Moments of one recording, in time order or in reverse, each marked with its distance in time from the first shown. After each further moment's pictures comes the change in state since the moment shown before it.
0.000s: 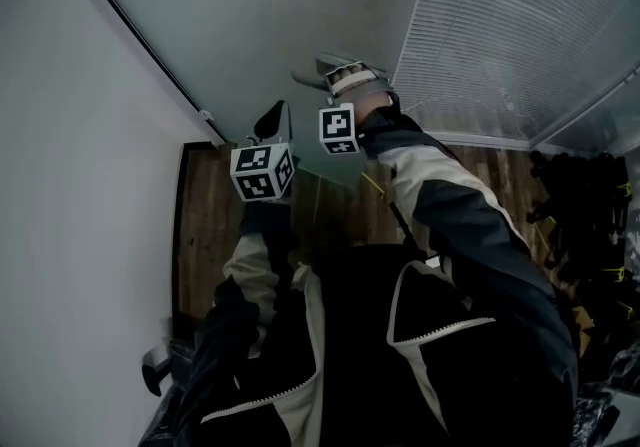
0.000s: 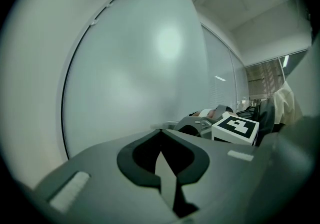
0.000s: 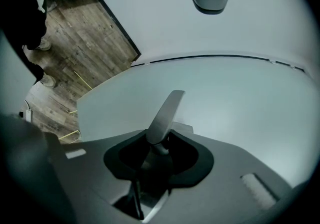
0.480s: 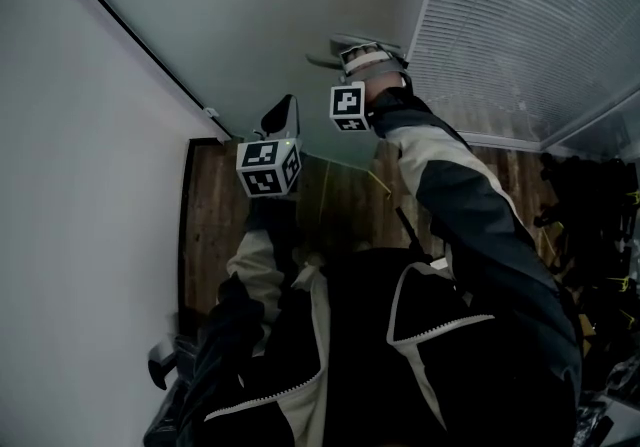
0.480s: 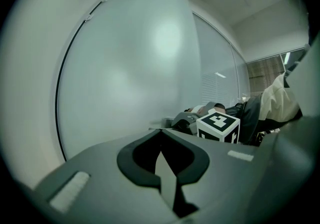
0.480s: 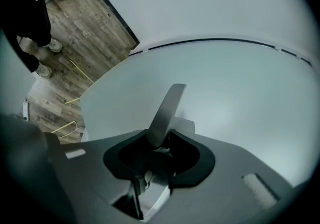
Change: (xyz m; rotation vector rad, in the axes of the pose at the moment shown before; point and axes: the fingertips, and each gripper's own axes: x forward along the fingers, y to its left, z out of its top) left arm 0.049 0.000 0.008 0.017 0.031 0.003; right arm 0.069 -0.023 -0.059 -0.011 0.075 0.012
